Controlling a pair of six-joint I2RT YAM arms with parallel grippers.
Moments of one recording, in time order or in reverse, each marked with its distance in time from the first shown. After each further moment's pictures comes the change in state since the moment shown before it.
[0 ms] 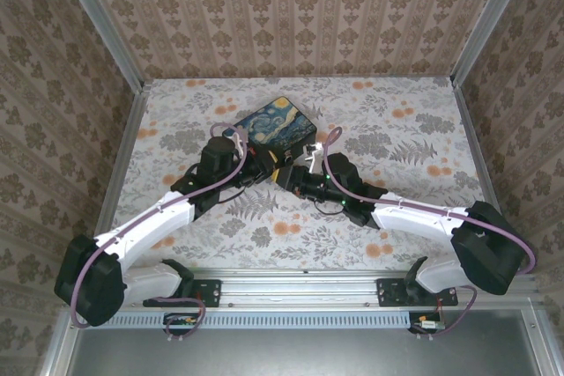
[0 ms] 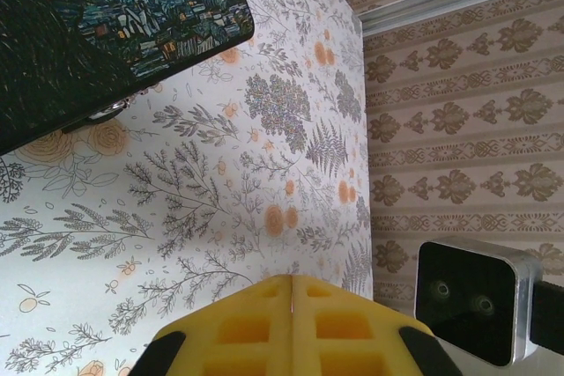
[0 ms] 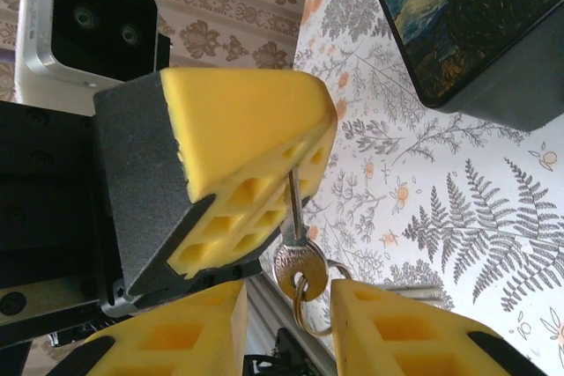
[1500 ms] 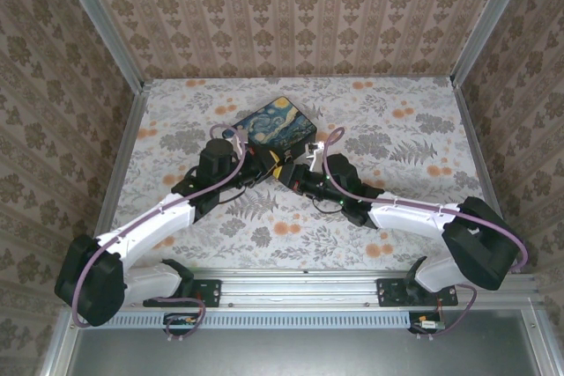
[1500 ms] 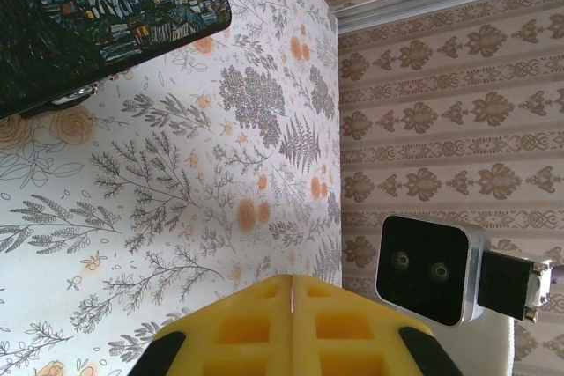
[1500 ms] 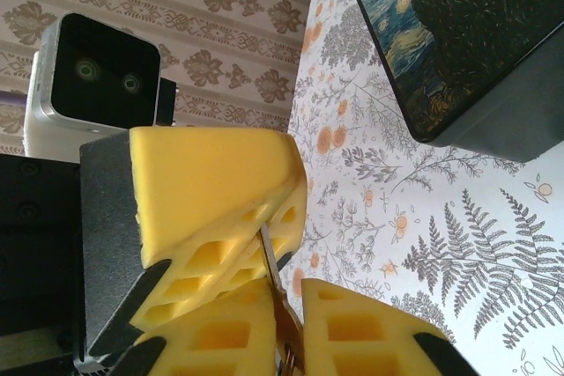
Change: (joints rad) left arm 0.006 -0.001 -0.042 0.093 0.047 -0.068; right arm -0.018 0.039 -0.023 0.093 0.045 0.023
